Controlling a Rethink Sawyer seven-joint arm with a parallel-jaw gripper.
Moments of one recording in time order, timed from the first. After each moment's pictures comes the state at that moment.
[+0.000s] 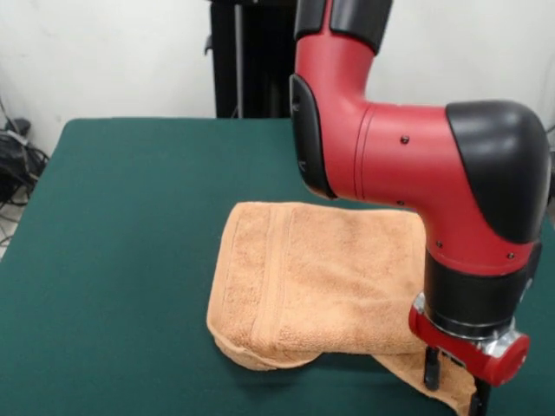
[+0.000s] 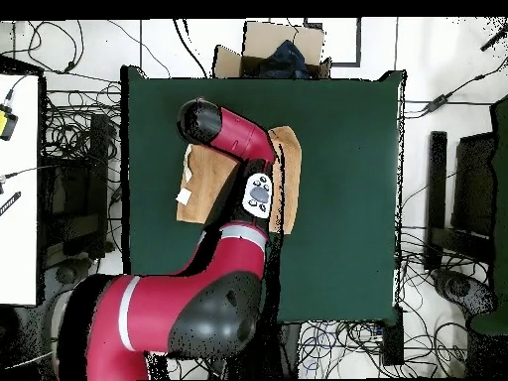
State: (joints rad) arm 0.07 -0.04 -0.22 0.96 0.61 0.51 2.22
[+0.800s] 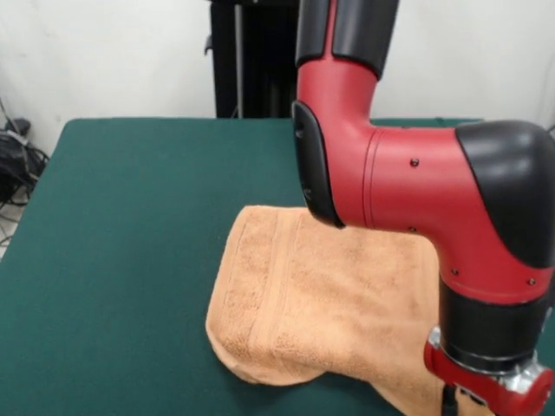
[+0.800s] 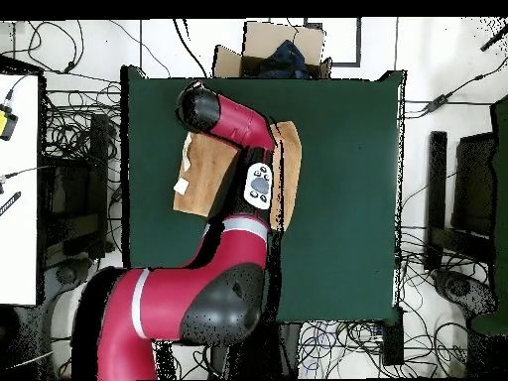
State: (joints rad) arm 0.05 0.04 -0.21 0.78 0.61 0.51 2.22
